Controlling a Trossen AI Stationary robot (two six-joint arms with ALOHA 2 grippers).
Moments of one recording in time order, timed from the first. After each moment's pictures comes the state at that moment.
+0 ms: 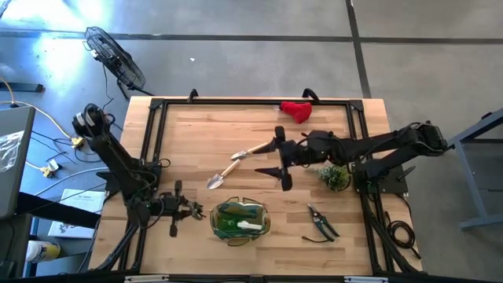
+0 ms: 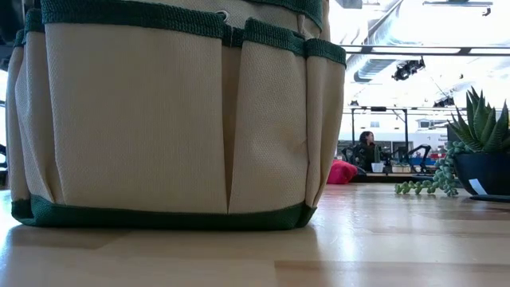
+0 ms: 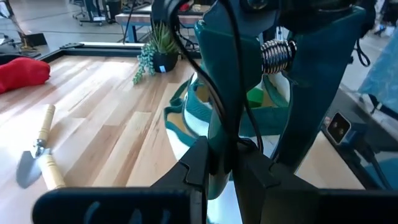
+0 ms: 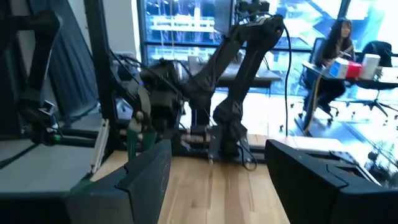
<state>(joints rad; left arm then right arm) -1.03 1.15 0.30 0.58 -1.02 -0.34 0.07 1.37 0.95 0.42 -0.06 -0.02</state>
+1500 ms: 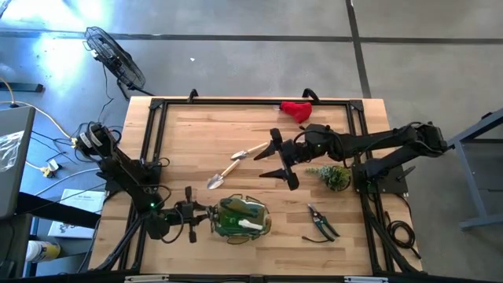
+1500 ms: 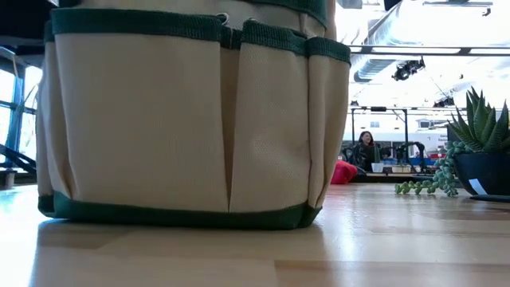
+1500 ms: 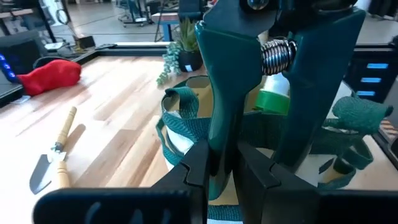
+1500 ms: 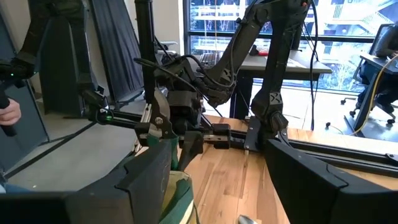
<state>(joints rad) -0.92 1.46 0.48 0.62 -1.08 -0.35 0.00 1.37 0.95 0.36 -0.33 -0.03</state>
